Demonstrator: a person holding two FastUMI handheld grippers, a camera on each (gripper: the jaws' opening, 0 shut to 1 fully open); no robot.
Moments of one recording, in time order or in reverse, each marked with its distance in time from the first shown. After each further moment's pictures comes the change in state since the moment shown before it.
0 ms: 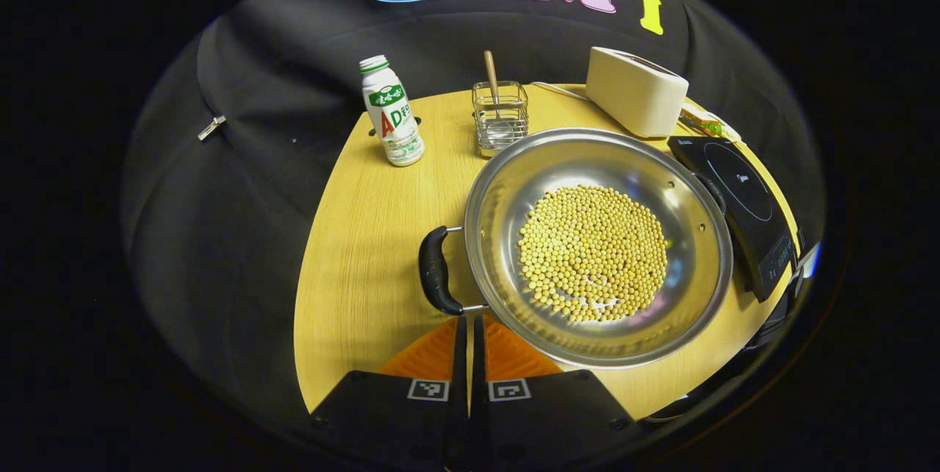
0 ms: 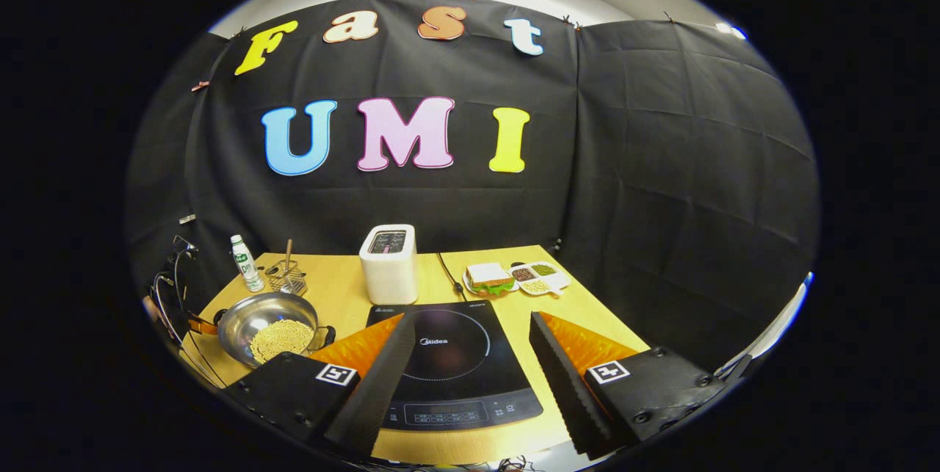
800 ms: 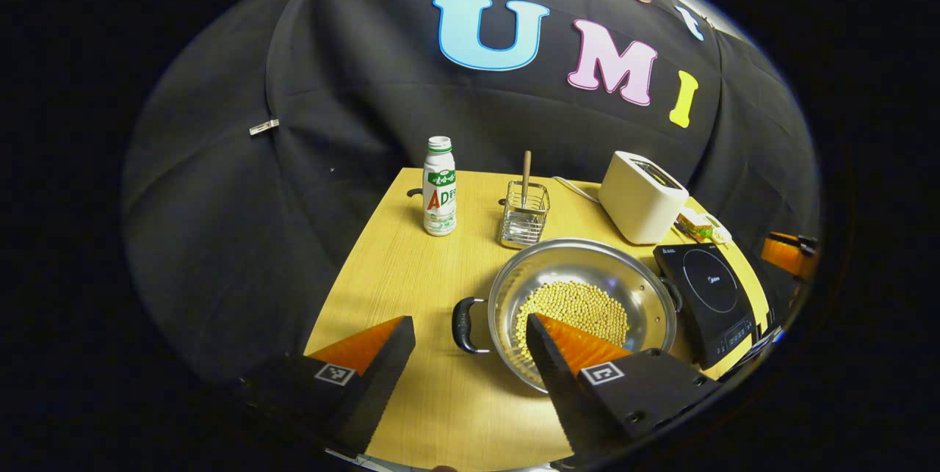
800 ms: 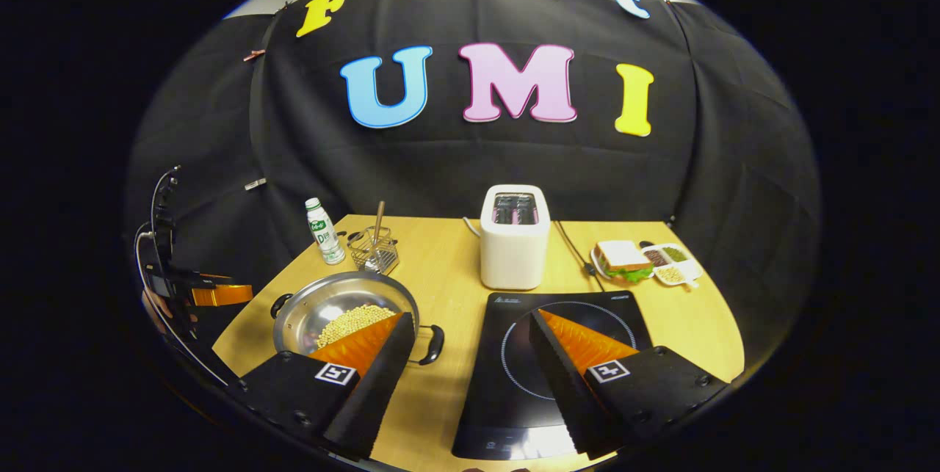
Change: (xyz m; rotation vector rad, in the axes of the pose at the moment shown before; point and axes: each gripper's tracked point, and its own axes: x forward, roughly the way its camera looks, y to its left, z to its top) left arm -0.058 0.026 0.064 -0.235 -0.295 -0.019; right arm 0.096 0.182 -0.045 -0.026 0.226 0.350
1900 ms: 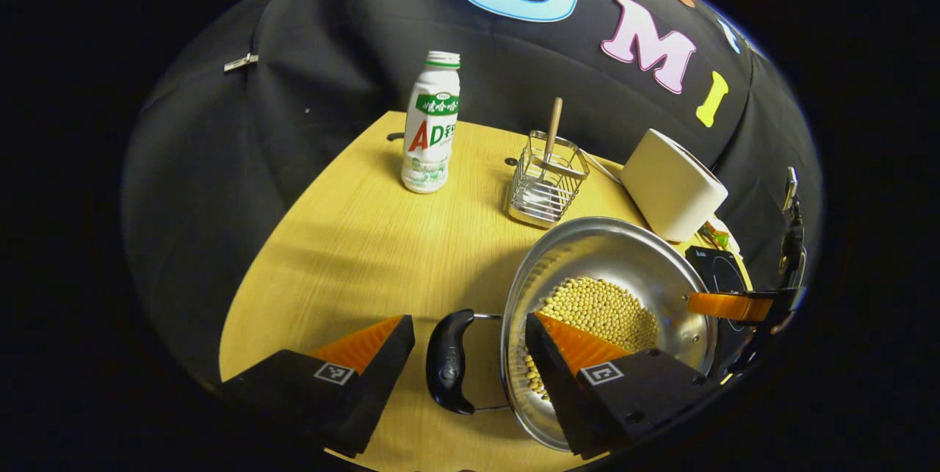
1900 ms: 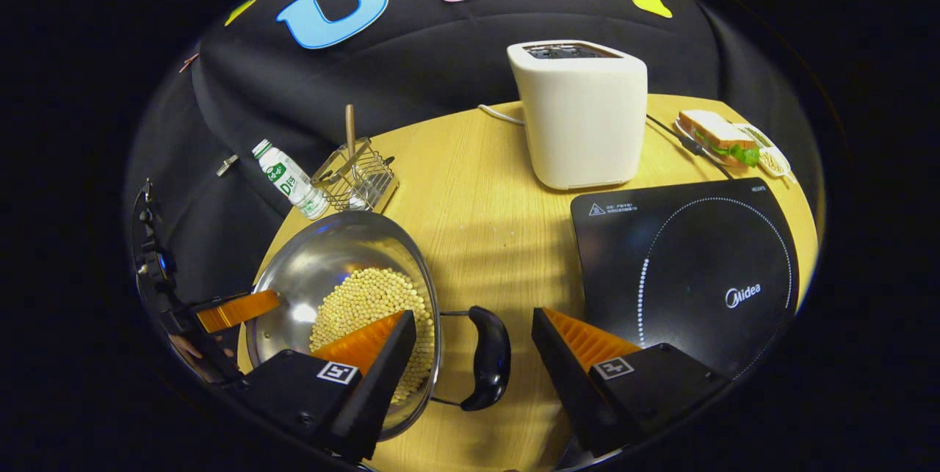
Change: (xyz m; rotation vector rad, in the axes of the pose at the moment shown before) left arm 0.129 -0.003 -0.052 -0.145 0.144 -0.081; right arm 0.150 0.046 -0.127 0.209 0.358 0.053
